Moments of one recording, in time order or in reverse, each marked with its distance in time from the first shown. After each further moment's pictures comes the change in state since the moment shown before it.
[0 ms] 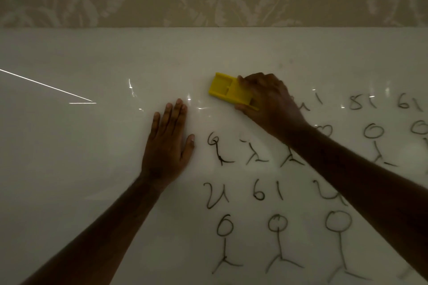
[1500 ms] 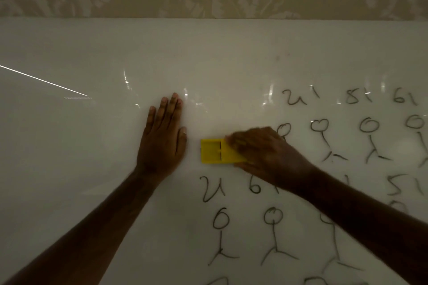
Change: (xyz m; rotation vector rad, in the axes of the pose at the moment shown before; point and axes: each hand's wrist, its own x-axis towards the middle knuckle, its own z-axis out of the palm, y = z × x) left_hand -0.004 0.000 0.002 0.010 0.011 0.008; right_hand -0.105 -0.028 0.001 0.028 -0.113 -0.366
